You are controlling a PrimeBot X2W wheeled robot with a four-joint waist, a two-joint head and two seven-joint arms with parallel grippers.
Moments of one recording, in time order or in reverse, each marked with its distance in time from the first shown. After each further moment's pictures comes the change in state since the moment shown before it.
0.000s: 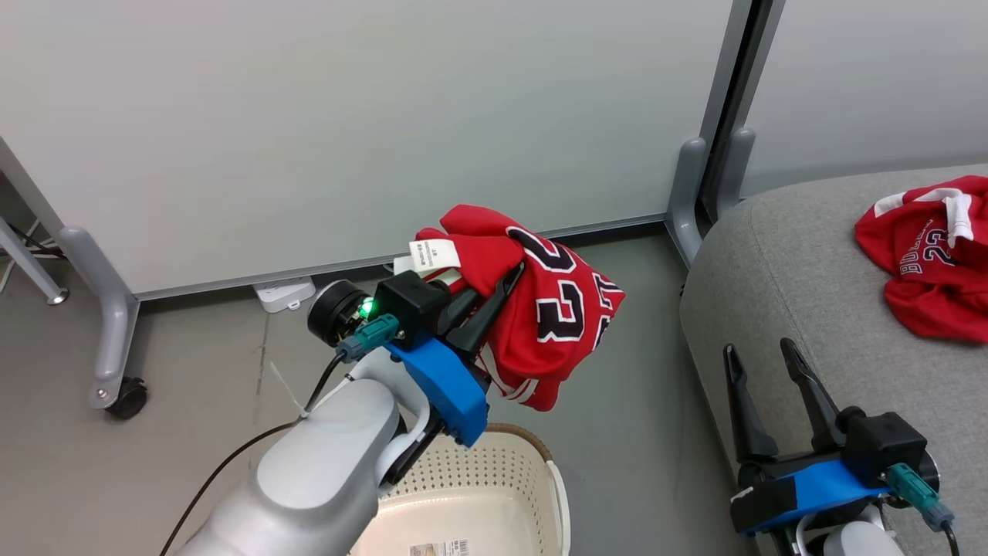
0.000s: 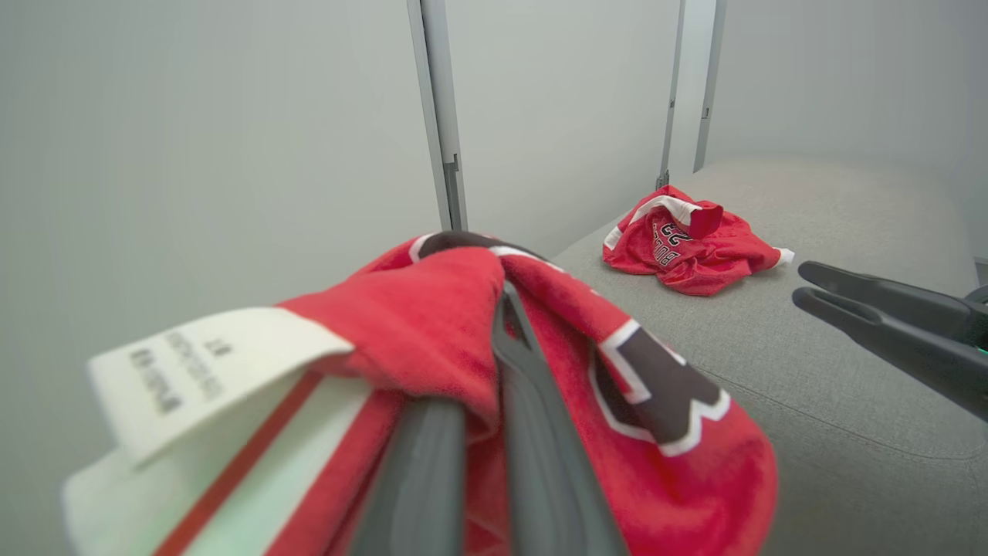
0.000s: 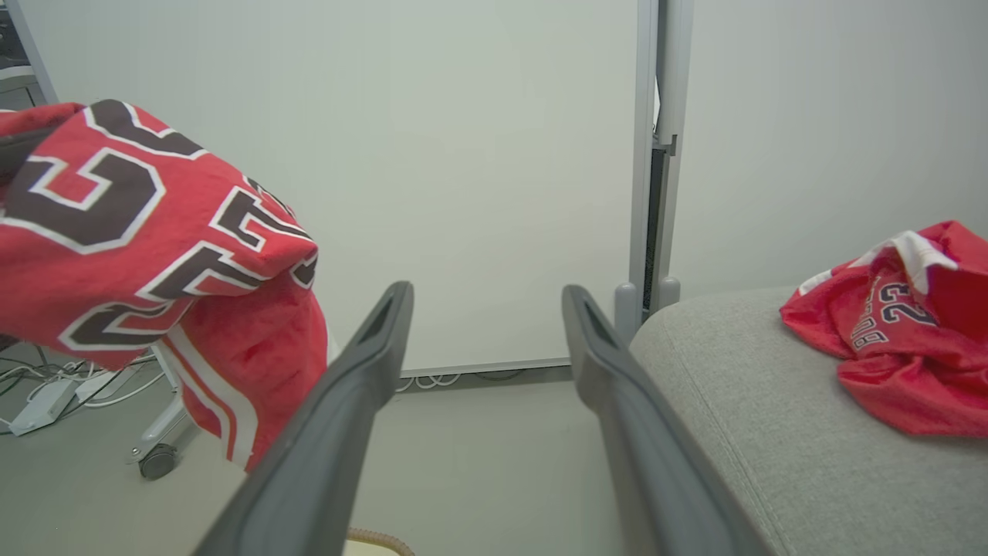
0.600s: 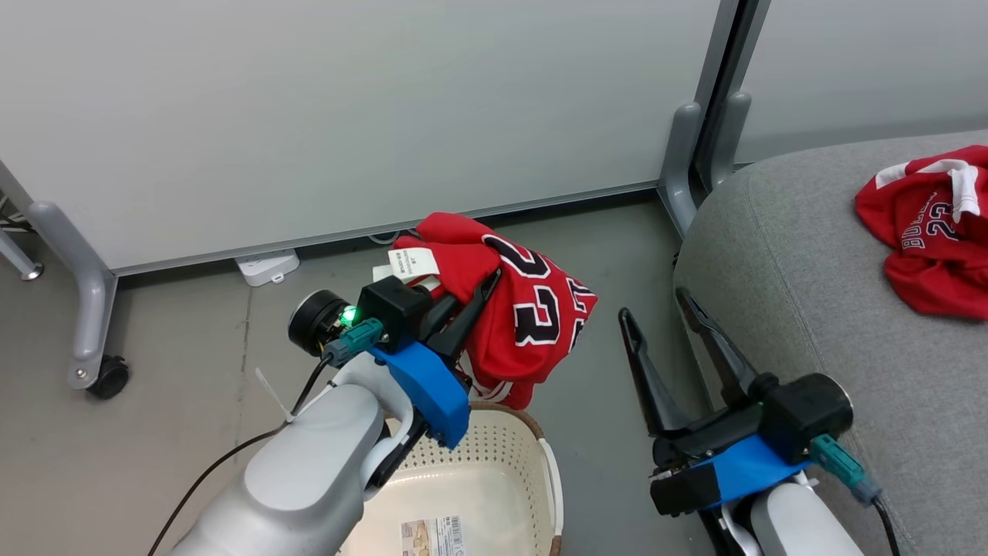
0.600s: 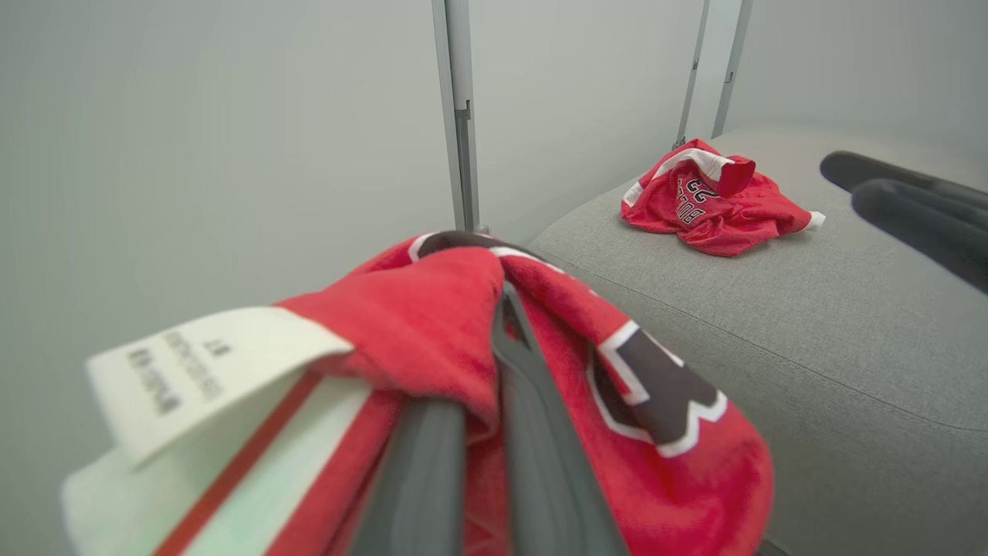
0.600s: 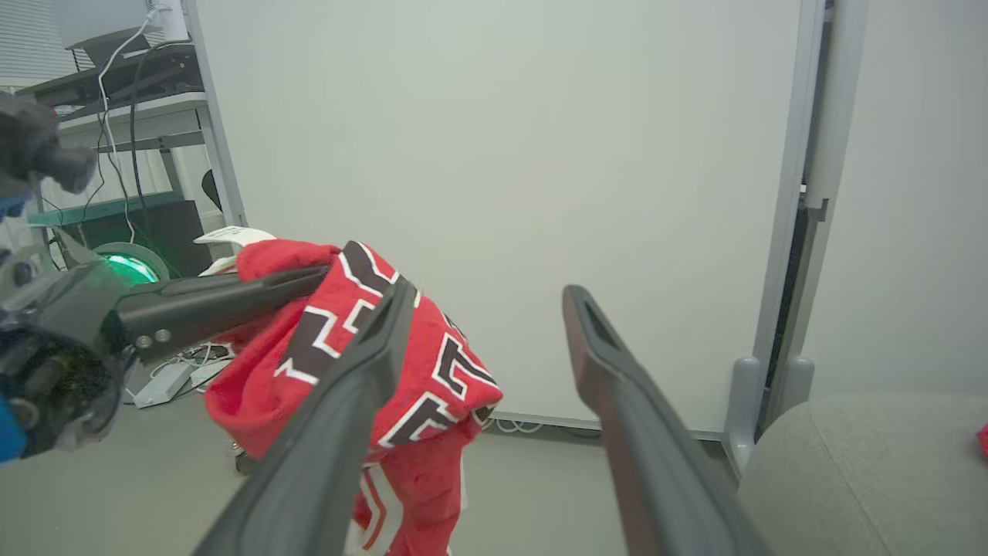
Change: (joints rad) left arm 0.009 0.018 -0.001 0.034 -0.007 0.012 -0.002; right arm -0.080 0.001 0.205 -0.098 0.003 0.000 0.000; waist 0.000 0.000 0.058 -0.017
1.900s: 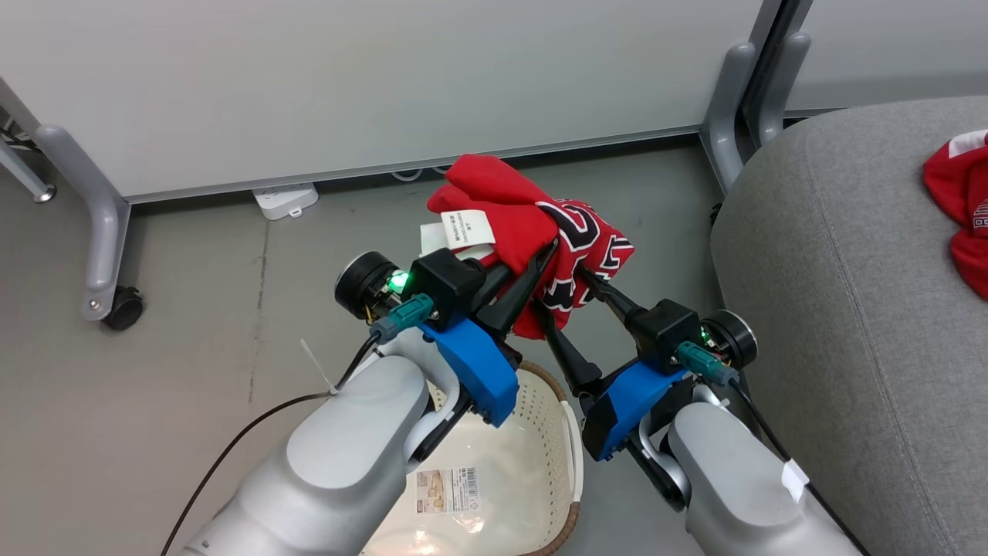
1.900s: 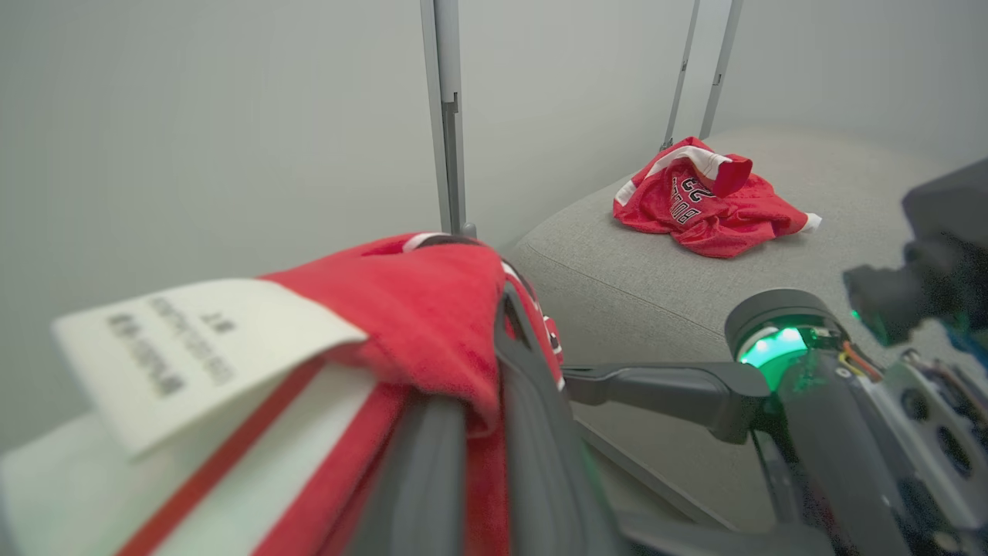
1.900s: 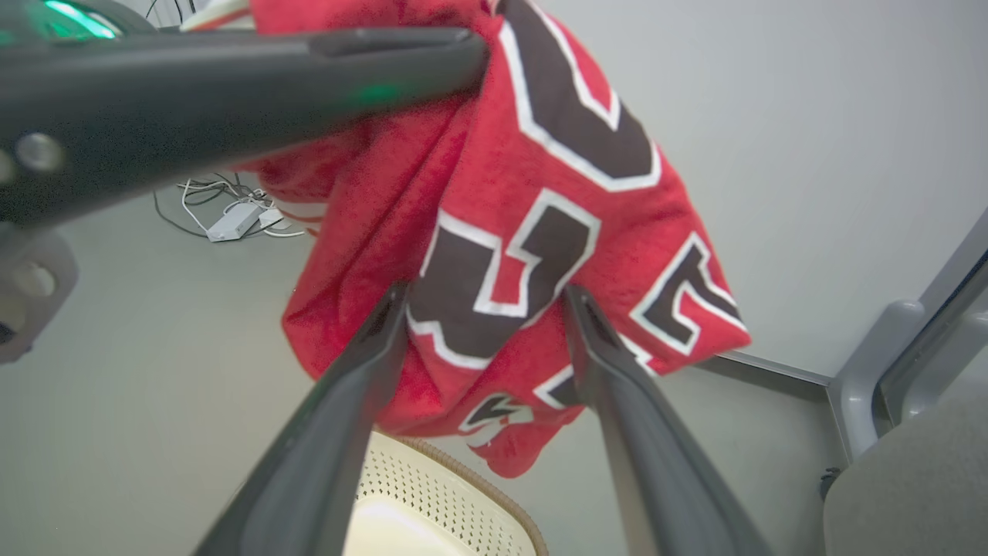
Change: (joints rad) left arm -0.062 -0.078 0.000 -0.006 0.054 -0.025 -0.005; right arm -0.368 0.047 0.232 0.517 0.015 0.000 0.000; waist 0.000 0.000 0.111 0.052
